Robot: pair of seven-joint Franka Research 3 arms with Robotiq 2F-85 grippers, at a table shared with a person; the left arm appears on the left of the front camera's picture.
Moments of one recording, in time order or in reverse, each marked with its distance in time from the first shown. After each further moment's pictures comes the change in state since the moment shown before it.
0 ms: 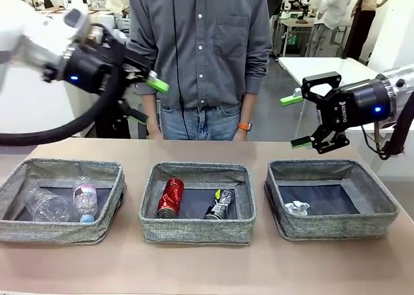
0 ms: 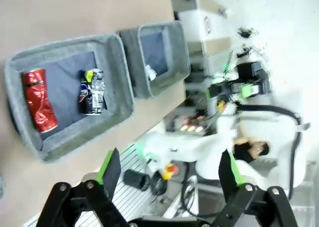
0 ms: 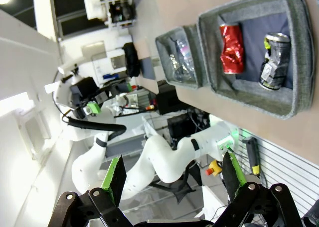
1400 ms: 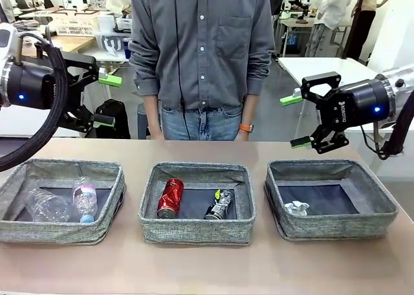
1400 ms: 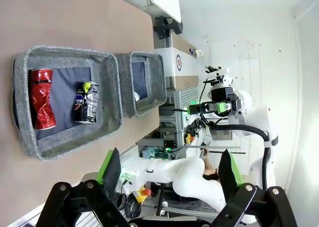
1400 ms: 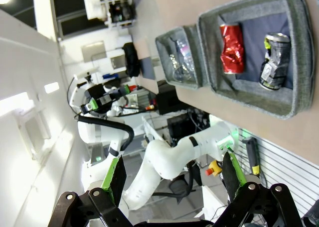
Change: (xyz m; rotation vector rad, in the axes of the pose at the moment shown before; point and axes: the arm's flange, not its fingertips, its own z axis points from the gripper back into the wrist) left arm -0.037 0.040 0.045 -0.125 -0.188 0.095; right arm 0.000 0.000 0.000 0.000 0.000 0.001
